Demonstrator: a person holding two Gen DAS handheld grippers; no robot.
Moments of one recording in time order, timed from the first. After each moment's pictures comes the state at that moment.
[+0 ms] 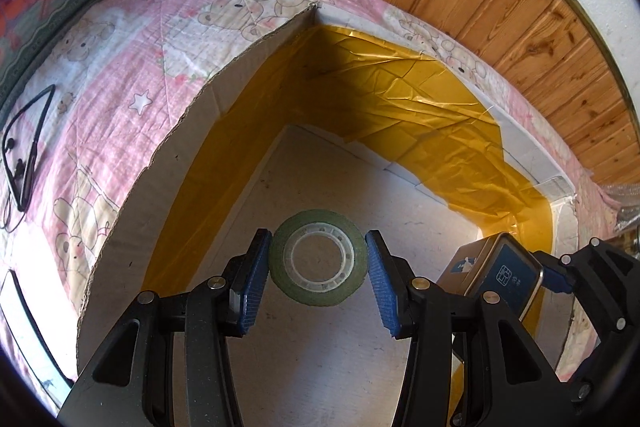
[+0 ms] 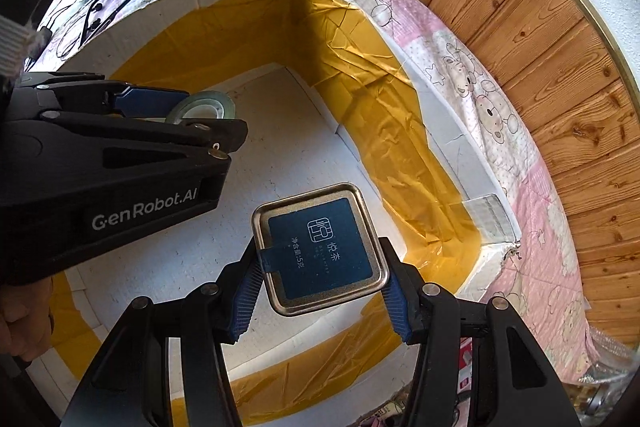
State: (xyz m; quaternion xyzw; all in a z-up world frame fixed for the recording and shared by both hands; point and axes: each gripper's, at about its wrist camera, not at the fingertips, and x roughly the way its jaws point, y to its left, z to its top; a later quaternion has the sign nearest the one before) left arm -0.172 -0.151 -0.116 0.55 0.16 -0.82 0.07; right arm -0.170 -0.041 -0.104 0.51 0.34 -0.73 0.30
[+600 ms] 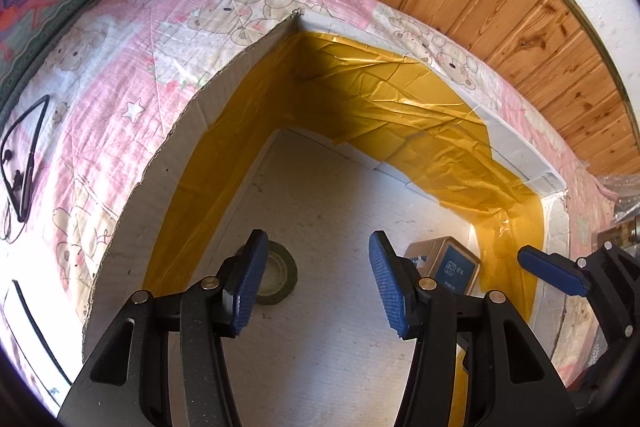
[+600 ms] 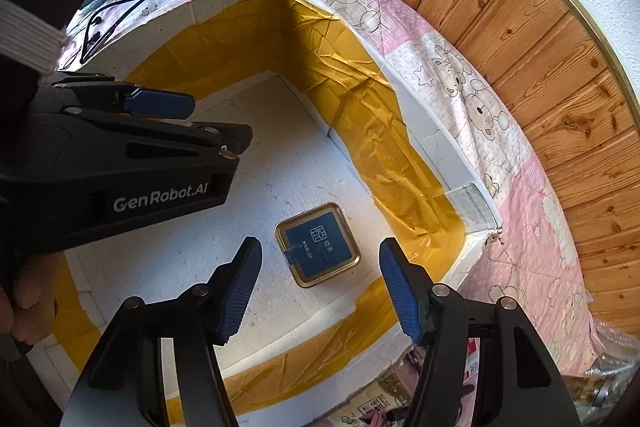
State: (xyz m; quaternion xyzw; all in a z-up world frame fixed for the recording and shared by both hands) left arm -0.173 -0.147 -0.110 0.55 0.16 -0.82 0.05; right arm -0.161 -0.034 -0.088 0.50 0.32 -0.74 0.30
